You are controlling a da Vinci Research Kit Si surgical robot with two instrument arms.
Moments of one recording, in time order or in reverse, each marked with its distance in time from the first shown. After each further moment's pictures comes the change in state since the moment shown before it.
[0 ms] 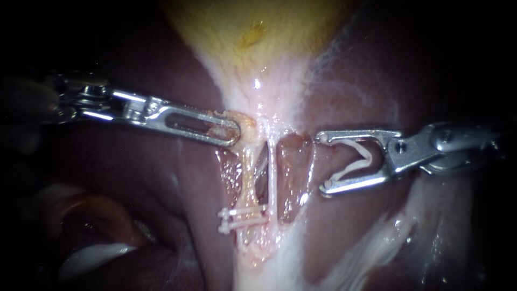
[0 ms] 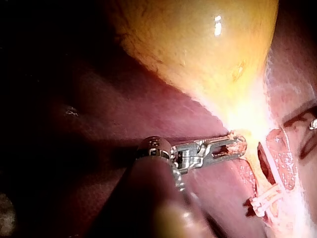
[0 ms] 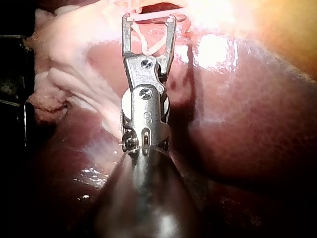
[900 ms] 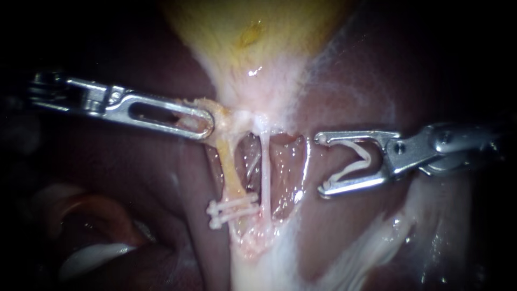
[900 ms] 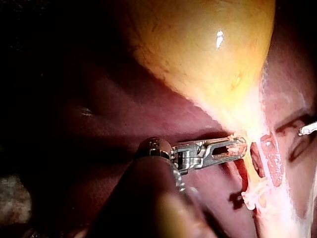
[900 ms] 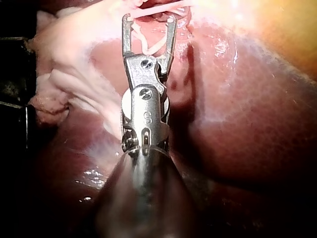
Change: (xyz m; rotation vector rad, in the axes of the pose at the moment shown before) right arm 0.001 0.000 0.001 -0.003 0.001 0.001; left arm -0.002 -0.006 -0.006 0.007 -0.030 -0.004
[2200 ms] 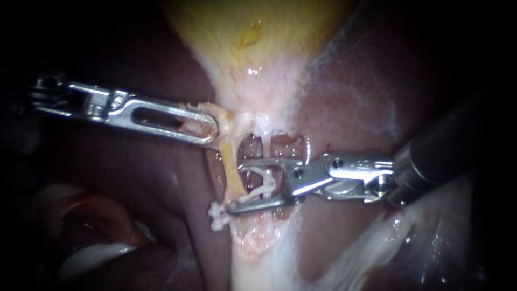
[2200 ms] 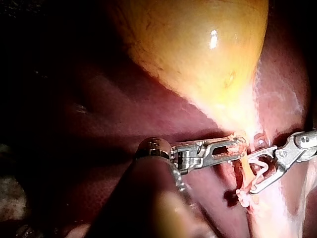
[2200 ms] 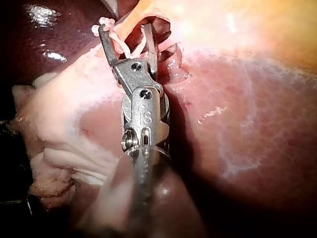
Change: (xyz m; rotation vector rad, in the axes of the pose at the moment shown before) right arm -0.007 0.001 0.017 0.071 -0.014 0.177; left arm 0.000 -0.002 0.001 -0.008 -0.008 -0.003
